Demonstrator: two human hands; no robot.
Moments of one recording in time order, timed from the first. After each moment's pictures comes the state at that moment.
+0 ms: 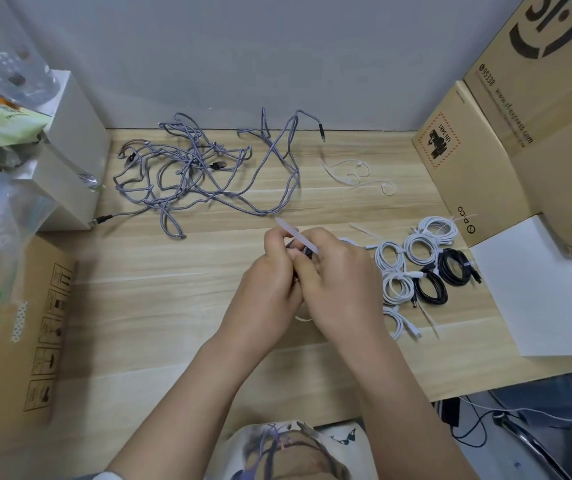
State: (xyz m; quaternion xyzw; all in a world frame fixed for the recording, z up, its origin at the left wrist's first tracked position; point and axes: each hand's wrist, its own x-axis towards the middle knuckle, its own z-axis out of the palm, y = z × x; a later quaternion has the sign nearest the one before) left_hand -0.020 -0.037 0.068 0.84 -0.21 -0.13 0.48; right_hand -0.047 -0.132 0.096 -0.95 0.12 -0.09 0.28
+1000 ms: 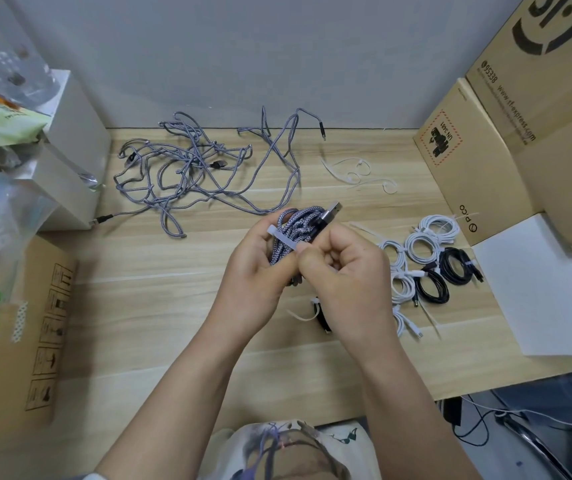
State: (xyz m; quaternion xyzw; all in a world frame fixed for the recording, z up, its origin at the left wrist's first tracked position) left_hand -0.011 -0.035 0.077 0.59 -0.12 -0.20 0.78; right_hand -0.053 -0.128 0.102 -0.79 0.16 -0.15 0.58
